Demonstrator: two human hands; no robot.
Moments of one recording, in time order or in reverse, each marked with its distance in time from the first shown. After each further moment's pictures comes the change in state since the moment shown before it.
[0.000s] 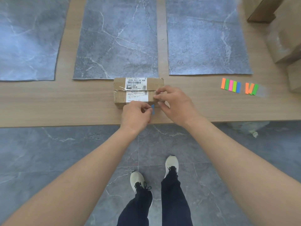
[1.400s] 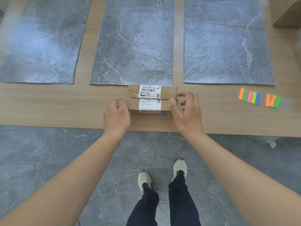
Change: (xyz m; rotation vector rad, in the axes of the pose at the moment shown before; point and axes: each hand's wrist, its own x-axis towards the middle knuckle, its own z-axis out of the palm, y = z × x) left_hand 0.020 -0.031 -0.062 -0.202 0.376 -0.332; right_hand 0.012 -0.013 0.021 0.272 0.272 0.375
